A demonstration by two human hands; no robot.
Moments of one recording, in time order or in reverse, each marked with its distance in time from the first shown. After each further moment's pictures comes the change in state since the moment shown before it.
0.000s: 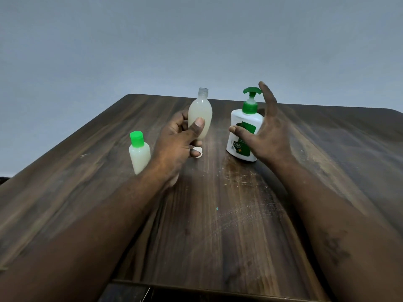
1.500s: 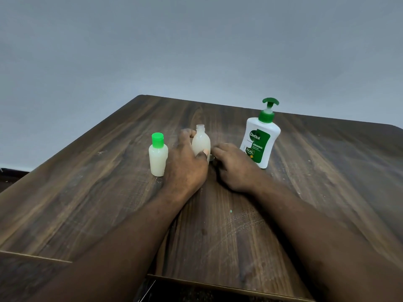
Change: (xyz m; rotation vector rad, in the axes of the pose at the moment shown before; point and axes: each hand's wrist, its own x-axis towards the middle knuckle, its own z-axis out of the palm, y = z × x) left_hand -0.024 -0.014 -0.014 0.732 0.249 0.041; right_hand -0.037 -0.043 0.059 -0.365 -0.651 -0.305
